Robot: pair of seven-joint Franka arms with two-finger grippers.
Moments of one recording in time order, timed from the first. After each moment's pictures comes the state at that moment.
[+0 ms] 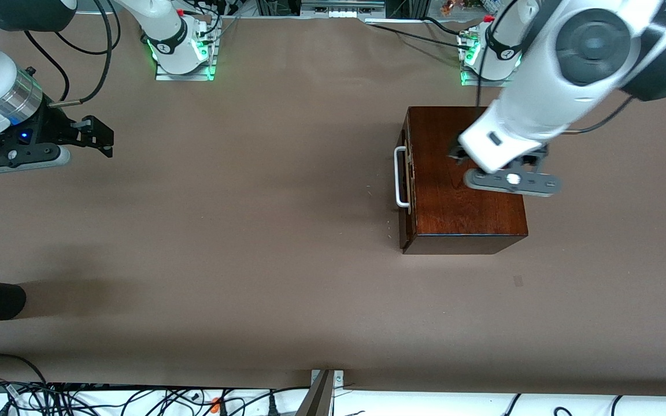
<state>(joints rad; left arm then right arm) -0.03 0.41 -0.47 -1.11 0.18 1.33 -0.38 0.19 0.06 -0.03 -1.60 -0.07 1.65 -0.01</state>
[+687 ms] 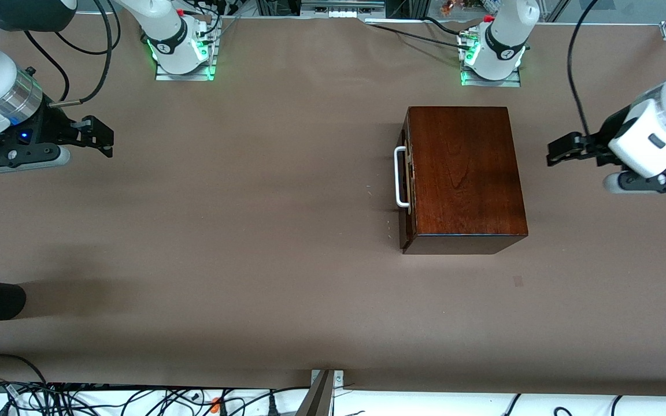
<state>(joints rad) -0.09 0.19 0.00 -1.37 -0.06 1.43 -0.13 0.19 0.06 -0.03 -1.60 -0.07 1.65 -0.01</state>
